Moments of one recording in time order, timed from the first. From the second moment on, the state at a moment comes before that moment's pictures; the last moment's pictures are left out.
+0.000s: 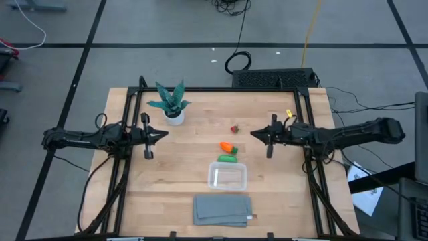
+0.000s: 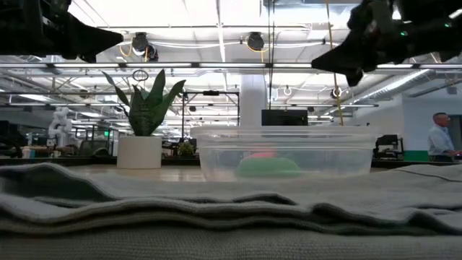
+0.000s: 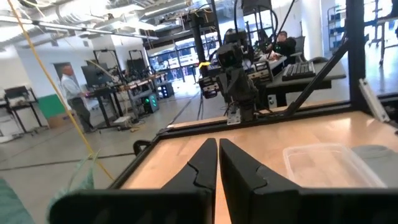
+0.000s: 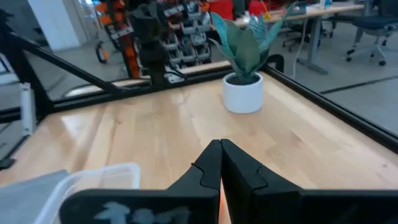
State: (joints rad) left arm -0.04 0.24 0.11 0.24 -0.16 0.25; right arm -0.01 0.84 0.30 0.36 0.19 0.17
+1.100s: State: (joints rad) left arm -0.04 0.24 0.11 0.24 -0.17 0.20; right arm -0.18 1.44 1.02 -0.30 -0.09 0.15
